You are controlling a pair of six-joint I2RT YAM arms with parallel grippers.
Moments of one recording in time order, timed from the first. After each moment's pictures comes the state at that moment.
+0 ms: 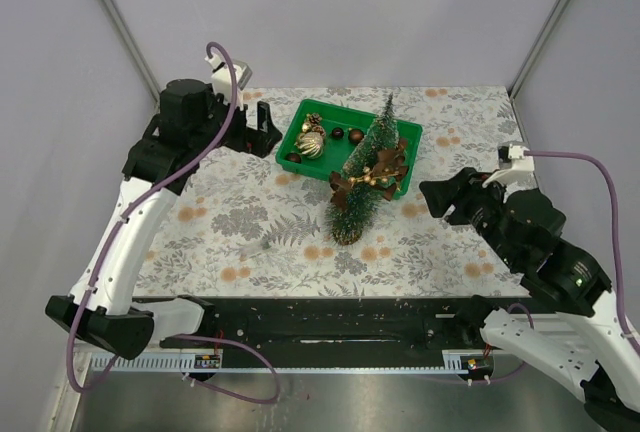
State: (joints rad) left arm -0.37 1.23 1.50 -0.66 0.23 -0.05; right arm 0.75 0.63 1.12 -0.67 0.37 0.58
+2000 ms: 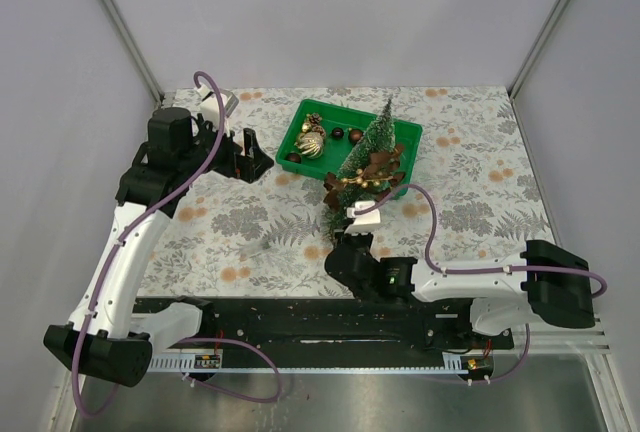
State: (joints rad) left arm -0.22 1.09 1.27 -0.66 0.45 -0.06; right arm 1.36 1.35 0.72 0.04 1.07 0.74
